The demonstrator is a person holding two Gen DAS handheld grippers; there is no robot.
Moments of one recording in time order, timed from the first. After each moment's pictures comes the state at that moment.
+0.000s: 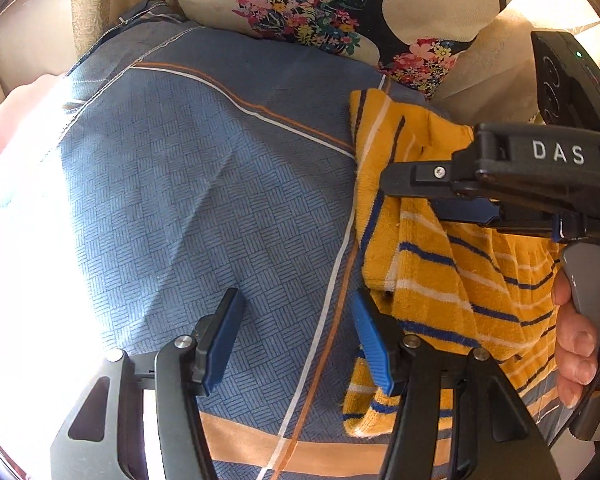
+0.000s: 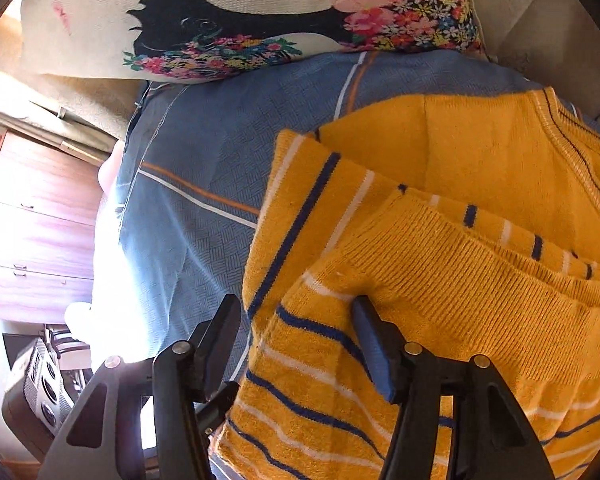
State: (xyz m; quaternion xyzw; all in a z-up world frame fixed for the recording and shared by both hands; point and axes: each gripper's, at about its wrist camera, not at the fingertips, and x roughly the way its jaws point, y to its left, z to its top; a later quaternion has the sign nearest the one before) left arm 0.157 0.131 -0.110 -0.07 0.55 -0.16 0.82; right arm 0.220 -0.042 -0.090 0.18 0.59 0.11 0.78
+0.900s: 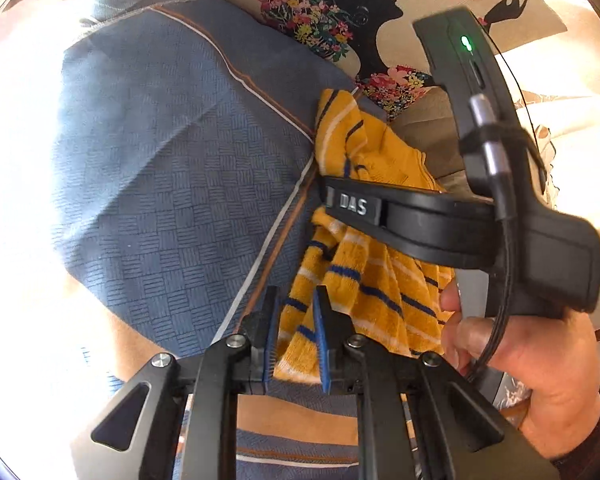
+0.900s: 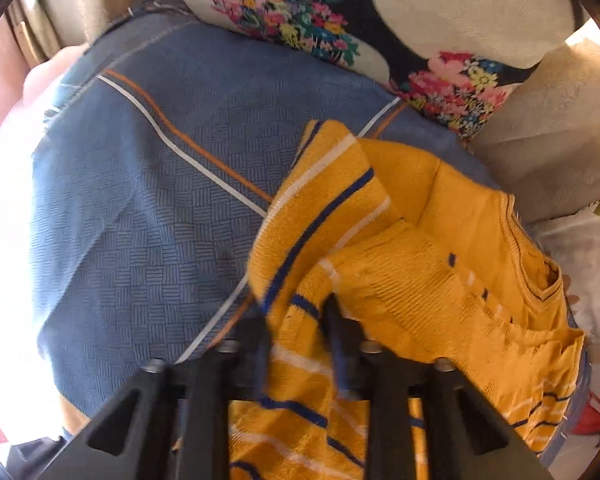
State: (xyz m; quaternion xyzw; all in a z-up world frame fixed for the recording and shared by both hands) left arm 0.101 0.162 -0.098 -0.23 0.54 -0.20 0.79; right arm 0.210 0.046 -0.094 -0.11 0.57 0.00 0.82
